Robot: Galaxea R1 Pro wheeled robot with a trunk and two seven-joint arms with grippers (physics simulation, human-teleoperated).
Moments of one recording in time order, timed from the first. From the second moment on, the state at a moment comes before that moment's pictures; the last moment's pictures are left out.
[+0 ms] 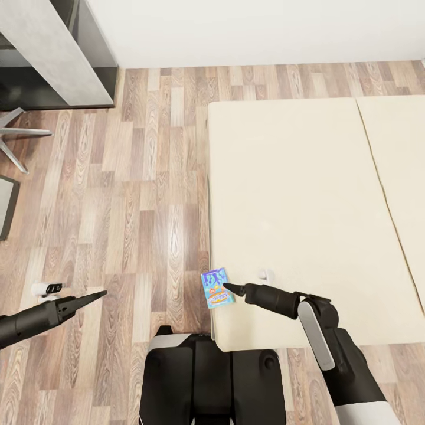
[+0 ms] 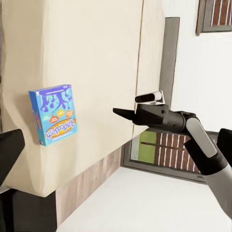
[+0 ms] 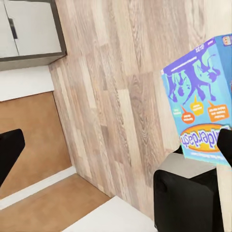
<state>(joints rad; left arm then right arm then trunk) -0.37 0.33 0.49 -1.37 0.19 0.92 -1.57 -0.48 0.00 0.03 -1.42 -0.45 0.88 0.54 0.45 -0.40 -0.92</state>
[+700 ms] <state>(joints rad) -0.37 0.33 0.50 -1.37 0.19 0.92 -1.57 -0.47 0.00 0.03 -1.41 -0.45 0.88 0.54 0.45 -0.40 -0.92</state>
